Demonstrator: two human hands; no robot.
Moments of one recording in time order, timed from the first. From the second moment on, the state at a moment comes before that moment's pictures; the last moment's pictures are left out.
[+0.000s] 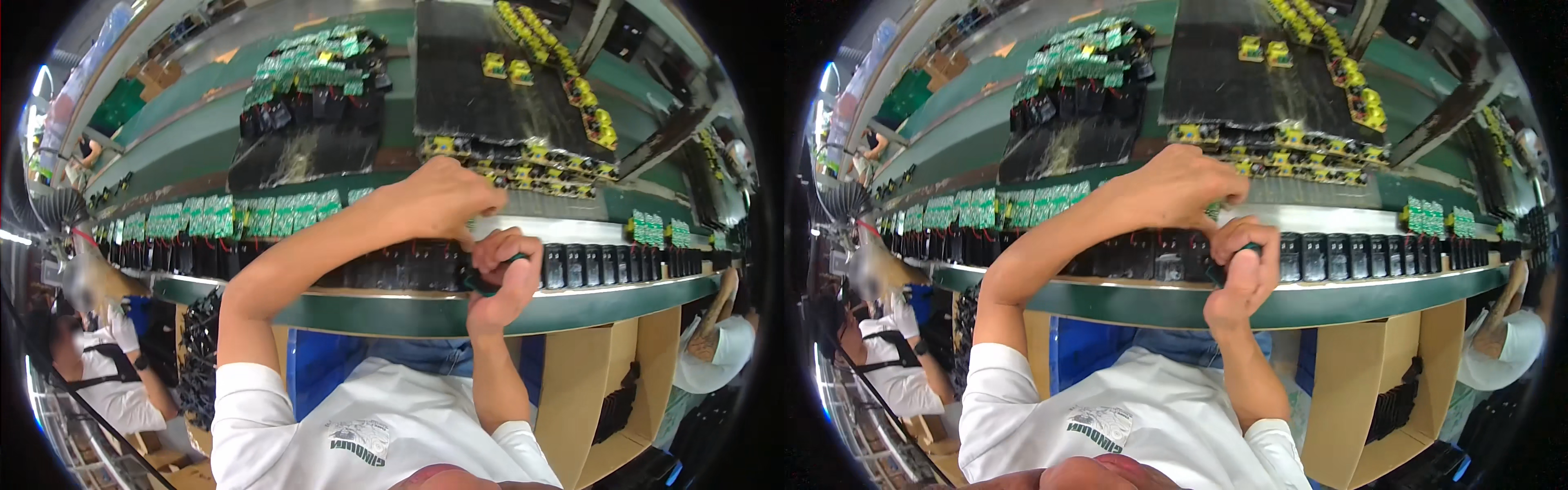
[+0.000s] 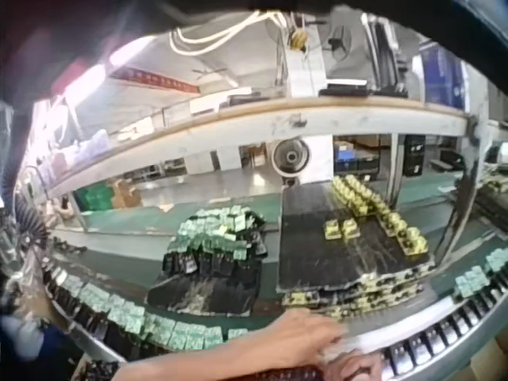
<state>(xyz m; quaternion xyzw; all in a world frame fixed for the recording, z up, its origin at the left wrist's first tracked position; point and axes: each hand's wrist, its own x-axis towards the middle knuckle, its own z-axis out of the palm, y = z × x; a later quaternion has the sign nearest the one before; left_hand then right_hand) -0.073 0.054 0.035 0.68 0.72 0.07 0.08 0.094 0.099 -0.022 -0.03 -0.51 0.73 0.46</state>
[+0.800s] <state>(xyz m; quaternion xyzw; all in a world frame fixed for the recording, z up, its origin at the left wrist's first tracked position) -0.191 0.198 0.050 0.45 0.87 0.09 -0.19 0.166 0.139 0.000 0.02 -0.45 0.75 0.49</state>
